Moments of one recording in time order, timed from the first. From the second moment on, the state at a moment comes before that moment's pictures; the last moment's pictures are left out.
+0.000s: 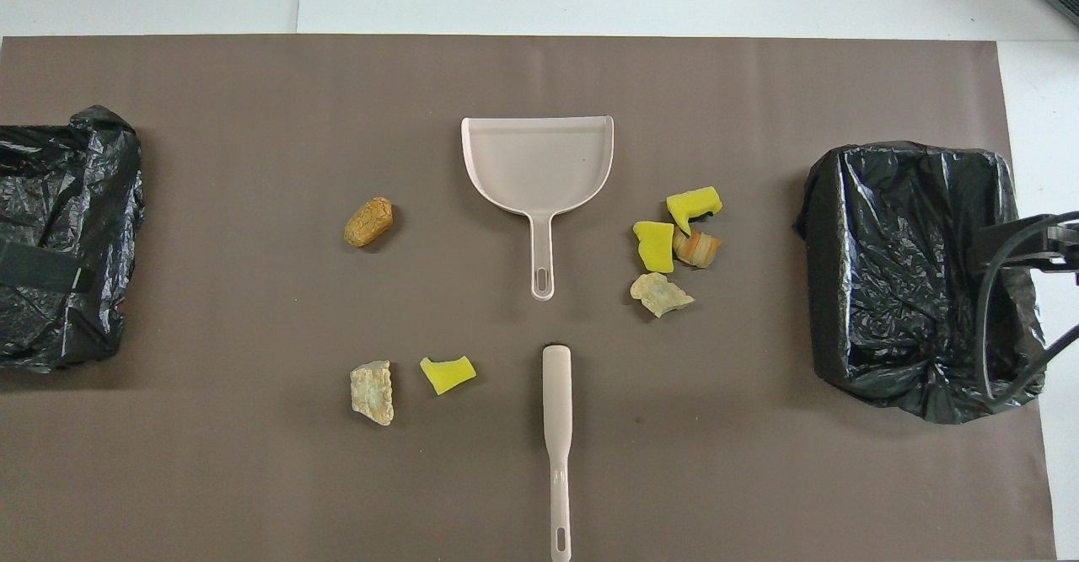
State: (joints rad) left arm -0.04 -0.04 -0.02 -1.45 -0.05 1.36 0.17; right arm 0.01 -0.07 -0.03 -1.56 -0.03 1.47 0.12
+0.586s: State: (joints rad) left arm -0.03 -0.04 -0.02 -1.45 -0.05 1.36 0.17; right arm 0.01 -0.07 -0.03 -1.56 -0.03 1.47 0.12
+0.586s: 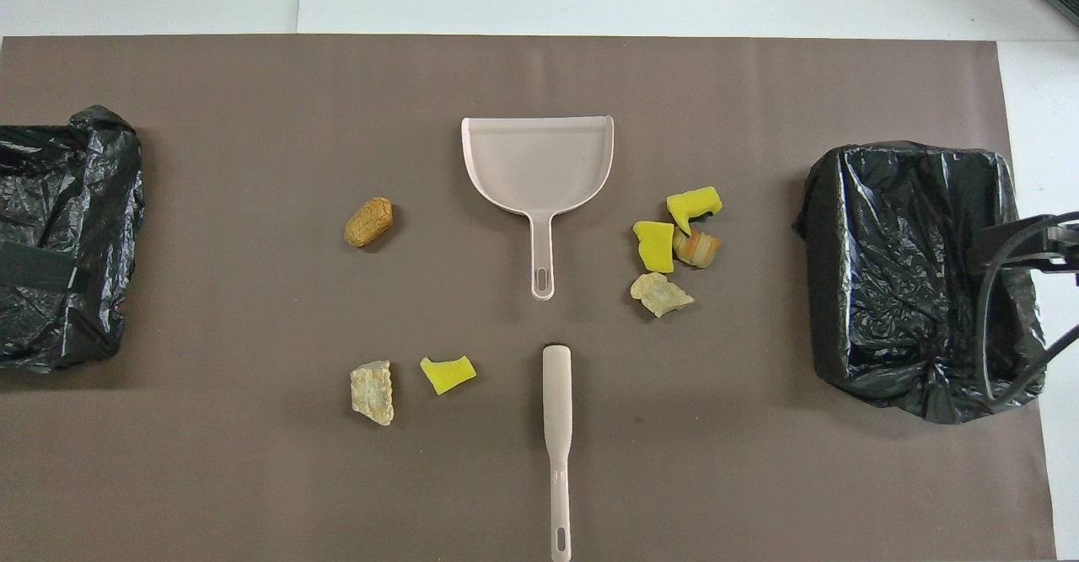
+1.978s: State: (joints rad) left arm -0.05 -0.04 -0.06 -1.46 -0.05 1.36 0.17; right arm 0.13 -0.04 -0.01 -1.63 -0.02 1.55 0.18
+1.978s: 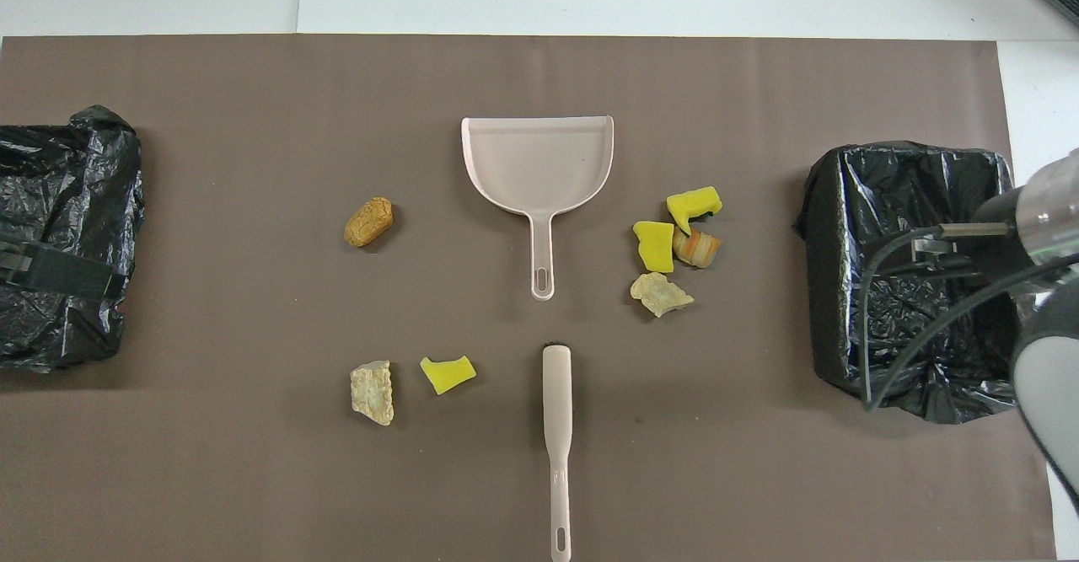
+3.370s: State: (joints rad) left arm -0.39 -0.17 -0.31 -2.15 -0.15 1.94 -0.26; right arm 0.50 0.58 0.00 -1.40 0.14 1.91 0.49
